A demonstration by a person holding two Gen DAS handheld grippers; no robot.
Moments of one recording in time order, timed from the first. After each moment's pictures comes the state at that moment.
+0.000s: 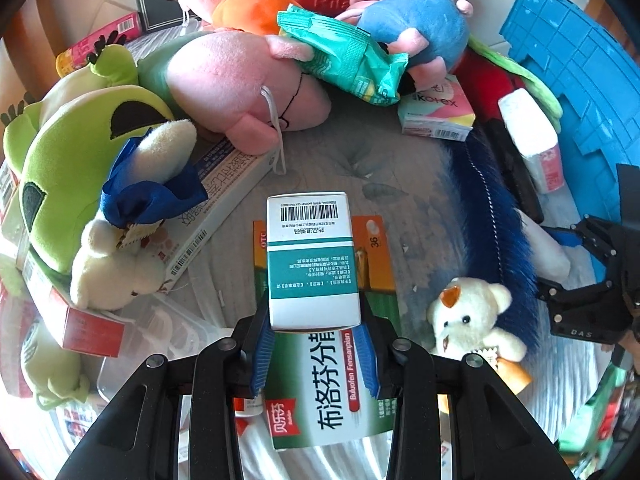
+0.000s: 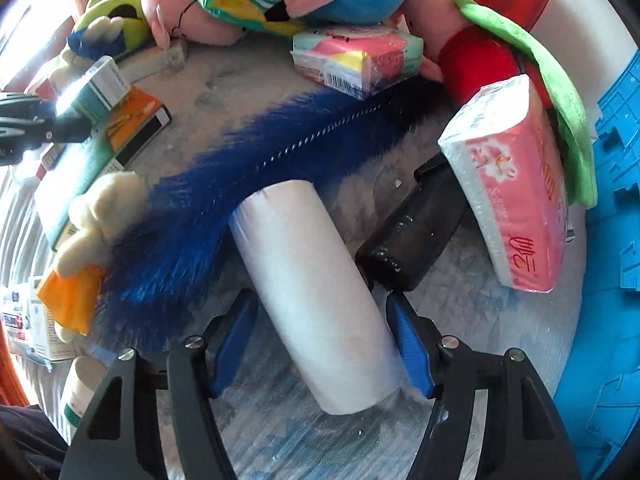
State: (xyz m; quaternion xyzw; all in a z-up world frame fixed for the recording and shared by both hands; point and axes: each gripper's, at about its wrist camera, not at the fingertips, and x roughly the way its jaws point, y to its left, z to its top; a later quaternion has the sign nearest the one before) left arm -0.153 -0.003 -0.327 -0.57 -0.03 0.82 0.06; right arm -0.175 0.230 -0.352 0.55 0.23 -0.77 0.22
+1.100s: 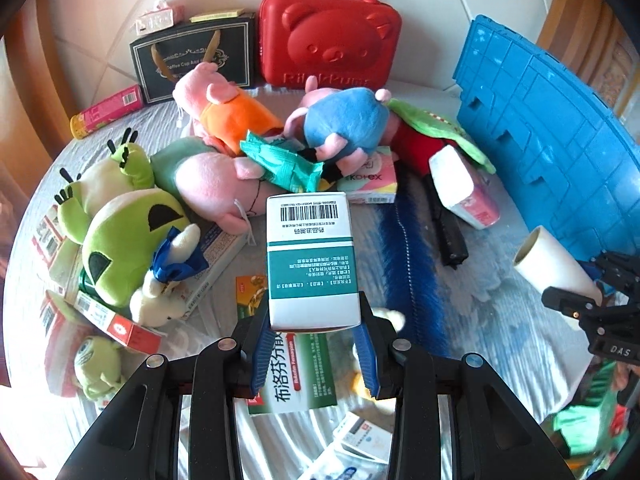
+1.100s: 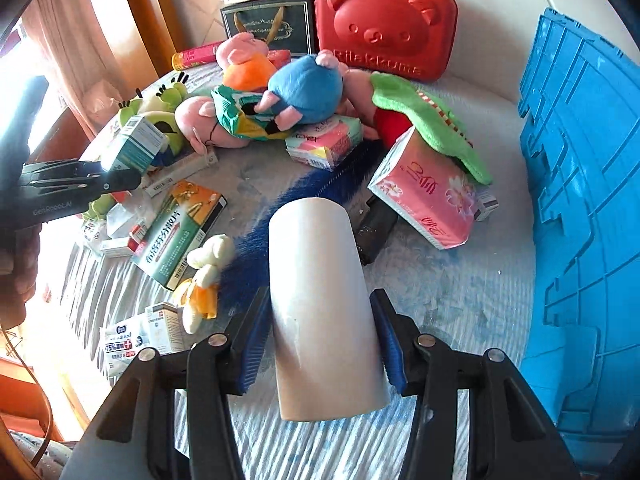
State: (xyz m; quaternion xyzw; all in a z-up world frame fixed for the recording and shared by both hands) left arm -0.118 0.033 -0.220 -0.49 -0.01 0.87 0.07; right arm -0.108 0.273 -0.219 0.50 0.10 -0.84 0.21
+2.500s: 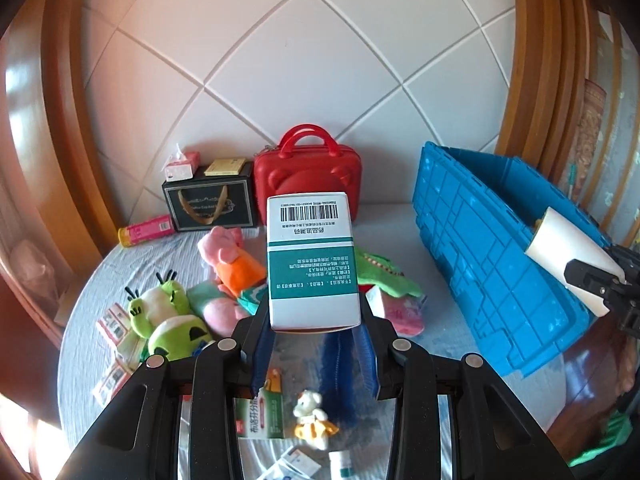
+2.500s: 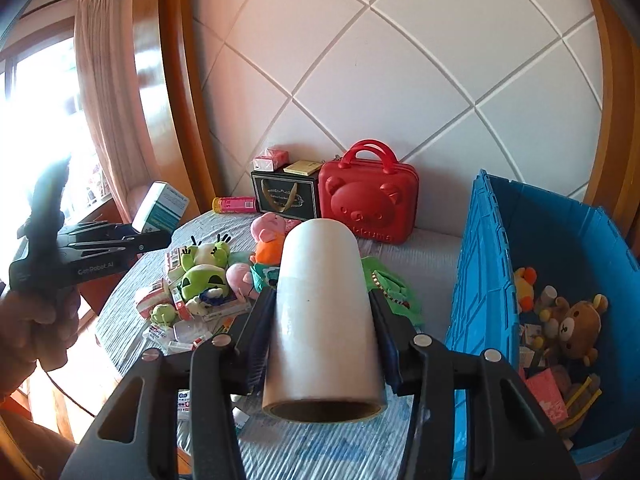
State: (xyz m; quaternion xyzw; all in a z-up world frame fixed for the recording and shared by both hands) left arm -0.059 0.115 -0.008 -0.34 0.00 0.94 0.03; right arm -0.062 0.372 0.003 0.30 0.04 -0.92 0.26
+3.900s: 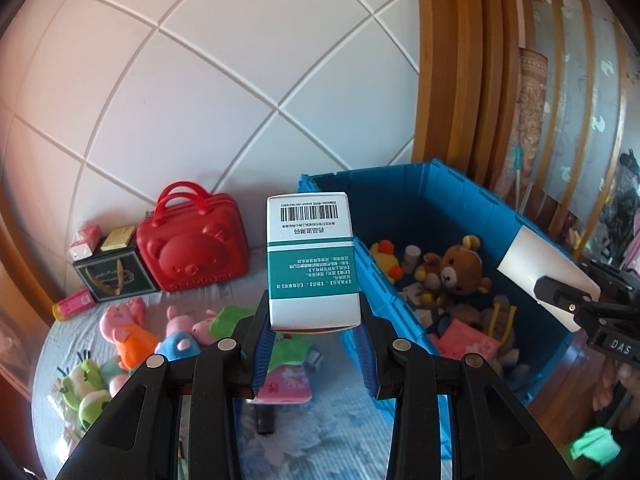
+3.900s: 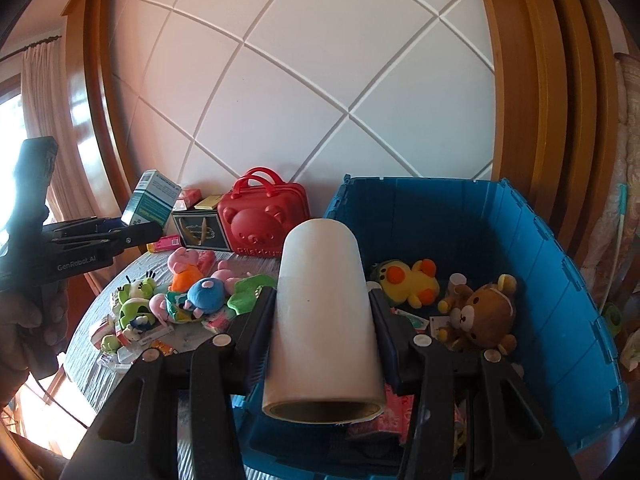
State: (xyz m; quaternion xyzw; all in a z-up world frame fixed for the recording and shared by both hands) left arm -0.135 0.355 0.040 -0.31 0.06 0.94 0.14; right arm -0.098 0.586 0.019 0.28 -0.02 -0.95 0.16
